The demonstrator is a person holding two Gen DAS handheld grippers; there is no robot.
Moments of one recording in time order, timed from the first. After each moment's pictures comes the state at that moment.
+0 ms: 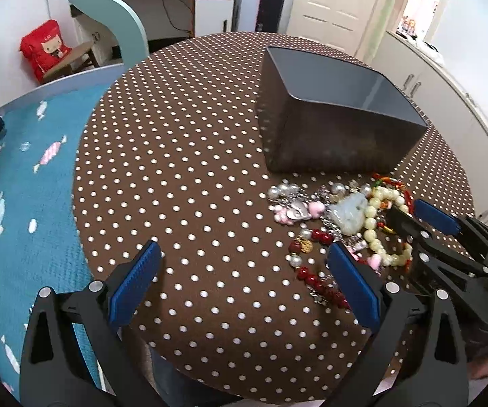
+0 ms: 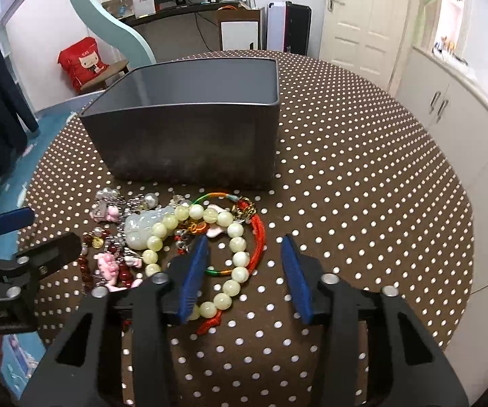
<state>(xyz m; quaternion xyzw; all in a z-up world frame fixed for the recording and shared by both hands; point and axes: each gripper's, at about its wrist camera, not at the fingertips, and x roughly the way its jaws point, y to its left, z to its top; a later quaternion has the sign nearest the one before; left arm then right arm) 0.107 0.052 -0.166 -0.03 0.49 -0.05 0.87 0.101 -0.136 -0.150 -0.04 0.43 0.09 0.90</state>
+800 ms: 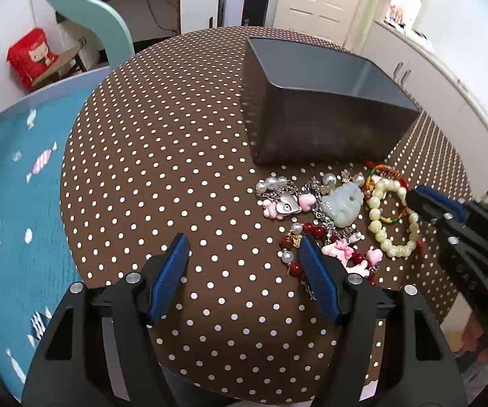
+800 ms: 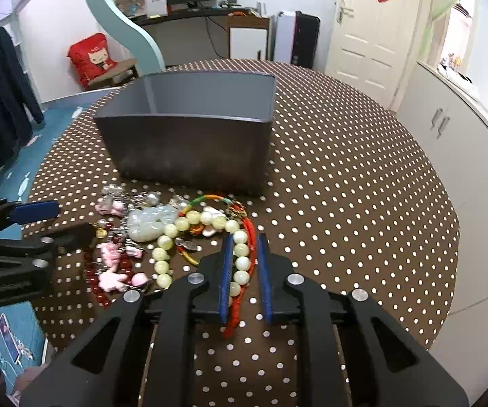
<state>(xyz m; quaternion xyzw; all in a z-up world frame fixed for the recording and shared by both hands) 0.109 0.042 -0.170 0.00 0.49 -0.07 0.87 0.091 -0.139 -0.140 -0.06 0.41 0.12 0.90</state>
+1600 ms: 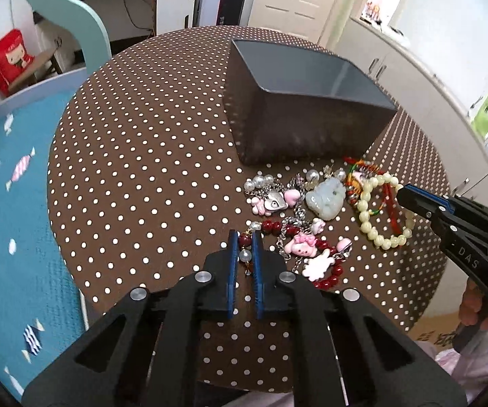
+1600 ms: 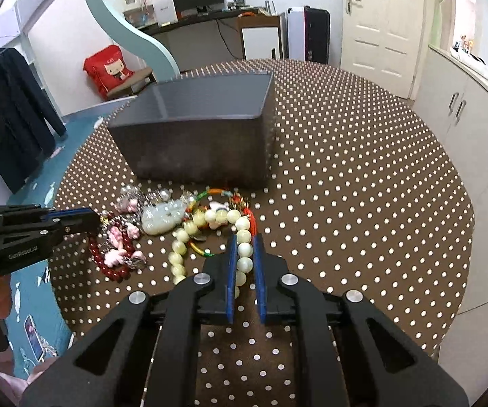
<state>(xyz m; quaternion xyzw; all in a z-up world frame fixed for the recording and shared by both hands) 0.110 0.060 -0.168 -0.04 0.49 -0.14 0.86 0.089 -0.165 -0.139 -0.01 0.42 0.16 0.89</state>
